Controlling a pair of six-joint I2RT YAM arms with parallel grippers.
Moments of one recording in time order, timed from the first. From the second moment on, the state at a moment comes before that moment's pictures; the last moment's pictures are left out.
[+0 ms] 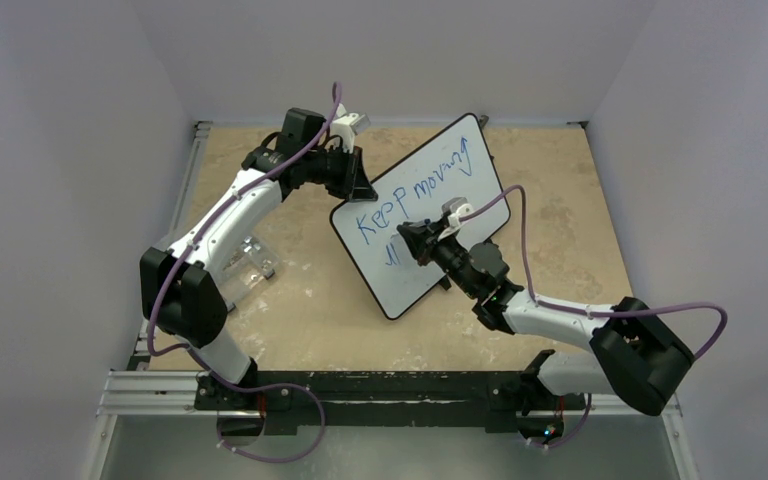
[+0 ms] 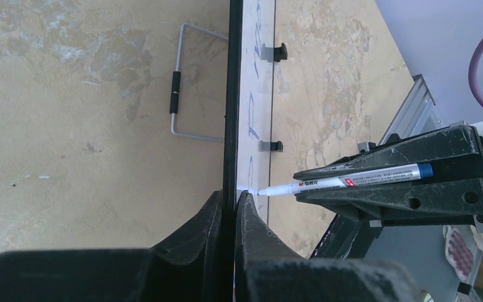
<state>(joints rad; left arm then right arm) -0.40 1.65 1.54 -0.61 0.60 -0.15 0.77 1.27 0.45 0.91 0.08 0.22</state>
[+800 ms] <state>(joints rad) -0.40 1.65 1.54 -0.61 0.60 -0.15 0.77 1.21 0.41 0.81 0.16 0.21</state>
